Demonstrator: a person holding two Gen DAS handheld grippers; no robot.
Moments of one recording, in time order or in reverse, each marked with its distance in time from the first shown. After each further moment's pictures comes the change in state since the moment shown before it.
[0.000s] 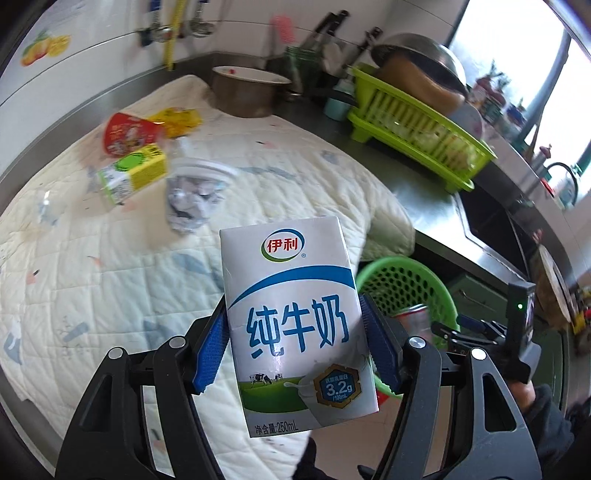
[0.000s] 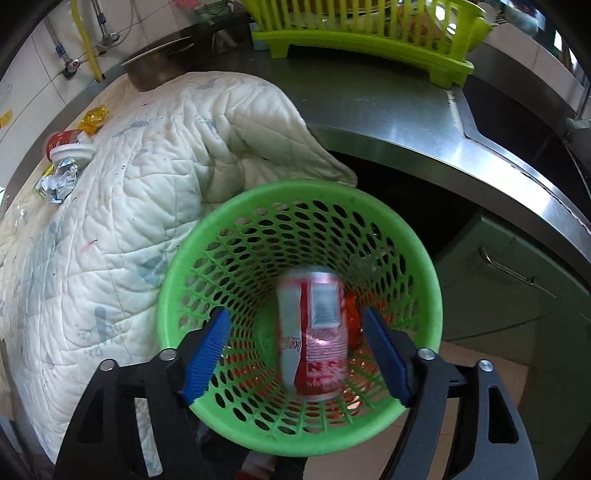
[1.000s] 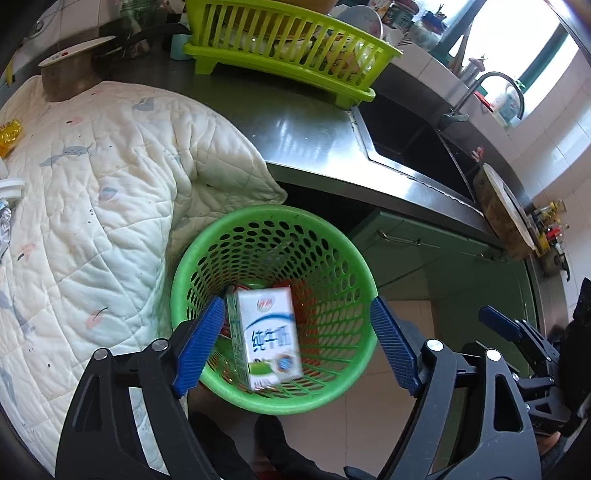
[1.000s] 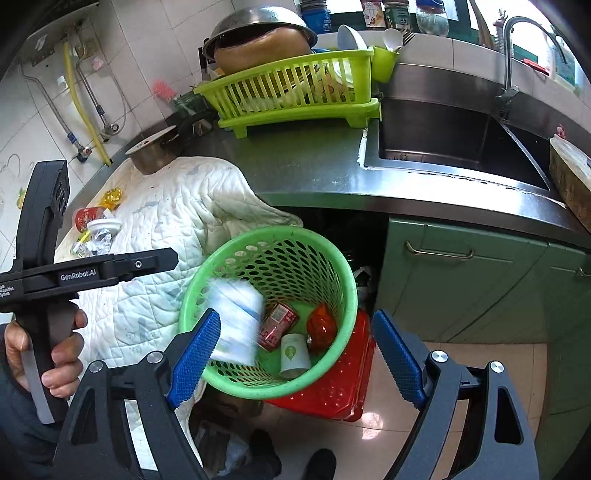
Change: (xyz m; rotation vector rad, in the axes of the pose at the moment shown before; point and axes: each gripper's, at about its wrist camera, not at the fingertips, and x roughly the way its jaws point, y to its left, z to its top) left arm 0.104 -0.165 -0.013 0.222 0.206 -0.246; right arm -0.124 -0.068 -0.055 0.169 -0.222 0.058
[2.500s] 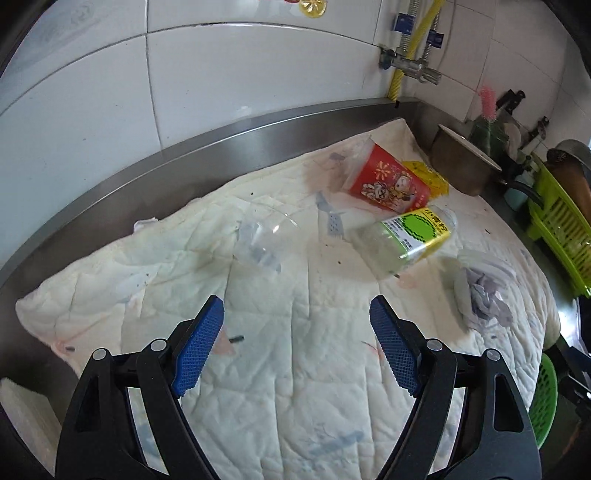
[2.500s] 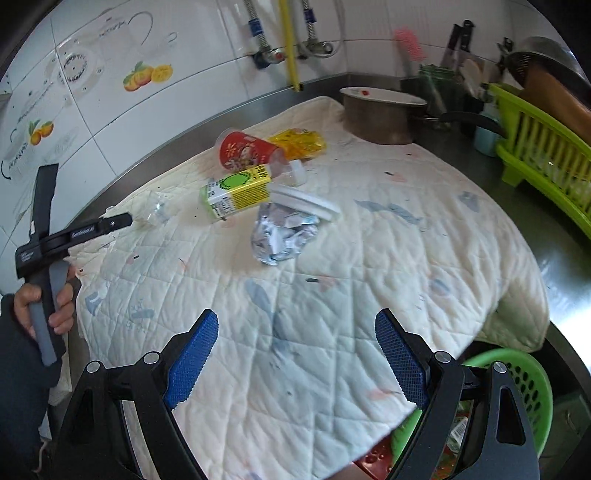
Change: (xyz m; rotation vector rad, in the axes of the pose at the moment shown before) left arm -0.229 0.398 -0.079 -0.517 -0.350 0.620; right arm 0.136 0.333 0.054 -0.506 0.130 0.354
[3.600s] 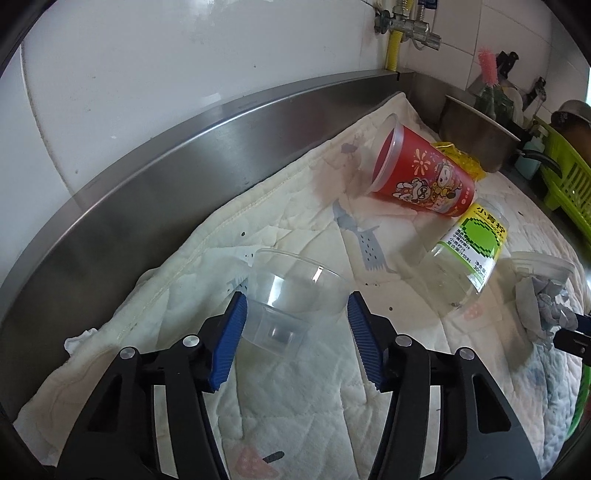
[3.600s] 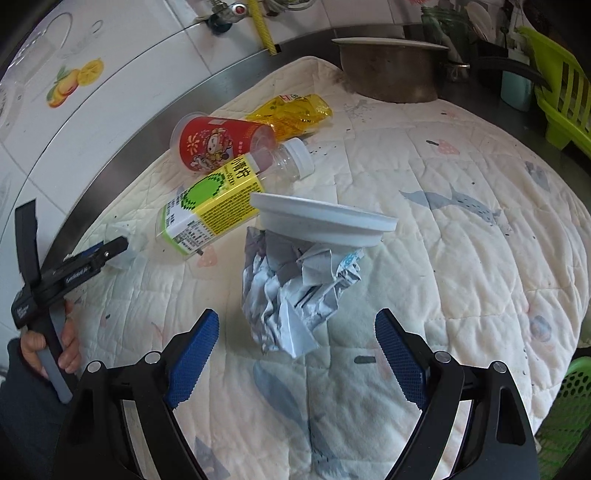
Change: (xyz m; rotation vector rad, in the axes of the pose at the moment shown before) left arm 0.089 0.012 0.037 0.159 0.025 -0.026; right arm 0.125 0.001 0.053 0.193 0.082 0.019
